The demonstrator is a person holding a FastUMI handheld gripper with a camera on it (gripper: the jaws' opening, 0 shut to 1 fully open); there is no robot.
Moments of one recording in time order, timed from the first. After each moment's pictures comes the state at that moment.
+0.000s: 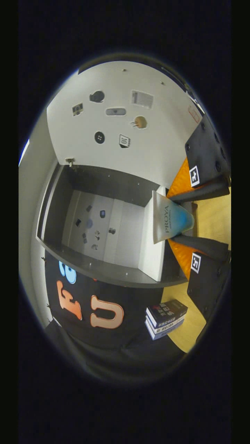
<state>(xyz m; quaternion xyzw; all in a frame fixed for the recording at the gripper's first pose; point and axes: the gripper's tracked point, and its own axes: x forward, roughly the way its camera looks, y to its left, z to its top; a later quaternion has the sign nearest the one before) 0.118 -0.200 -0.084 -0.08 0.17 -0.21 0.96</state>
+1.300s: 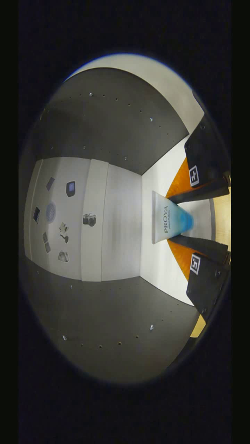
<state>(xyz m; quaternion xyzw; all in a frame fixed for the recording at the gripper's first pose) 0.340 -0.261 -0.189 0.01 0.33 -0.12 0.94</state>
